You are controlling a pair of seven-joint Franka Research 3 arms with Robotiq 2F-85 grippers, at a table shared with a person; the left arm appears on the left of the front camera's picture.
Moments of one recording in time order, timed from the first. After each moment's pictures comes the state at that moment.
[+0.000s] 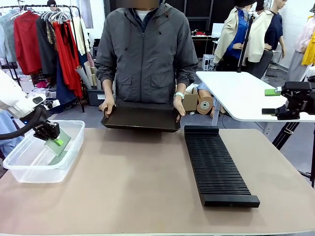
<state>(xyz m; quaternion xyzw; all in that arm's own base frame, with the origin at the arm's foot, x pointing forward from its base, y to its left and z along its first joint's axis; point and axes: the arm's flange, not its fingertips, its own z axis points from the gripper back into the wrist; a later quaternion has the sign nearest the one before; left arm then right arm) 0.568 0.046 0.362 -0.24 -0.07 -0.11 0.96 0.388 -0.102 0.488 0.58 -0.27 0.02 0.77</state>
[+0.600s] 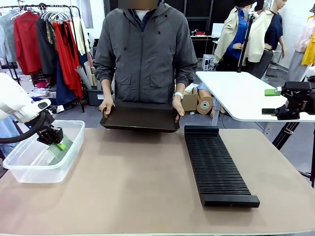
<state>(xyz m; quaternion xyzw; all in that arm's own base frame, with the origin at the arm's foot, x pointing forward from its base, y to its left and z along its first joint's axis) 0.574 0.039 0.343 -0.24 -0.05 -0.11 0.96 0.388 -0.102 0.488 0.58 -0.27 0.02 0.77</state>
